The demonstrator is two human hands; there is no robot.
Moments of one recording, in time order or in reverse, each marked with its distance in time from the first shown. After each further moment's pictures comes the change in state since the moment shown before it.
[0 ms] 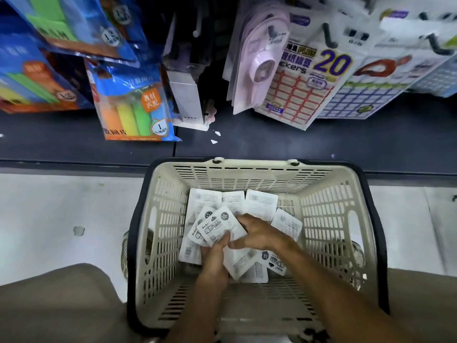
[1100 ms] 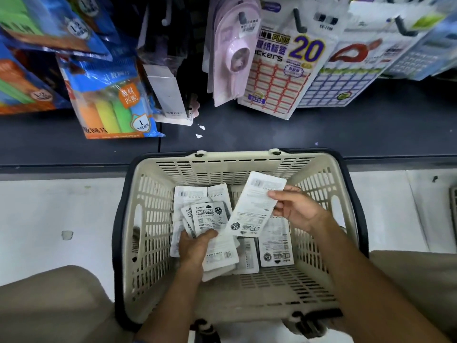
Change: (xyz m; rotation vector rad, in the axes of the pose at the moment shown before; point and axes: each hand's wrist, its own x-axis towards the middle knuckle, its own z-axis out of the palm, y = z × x) left_hand 0.021 0.017 -0.025 0.345 0.183 0.217; right_hand -0.056 0.042 -0.072 1.225 0.195 -0.082
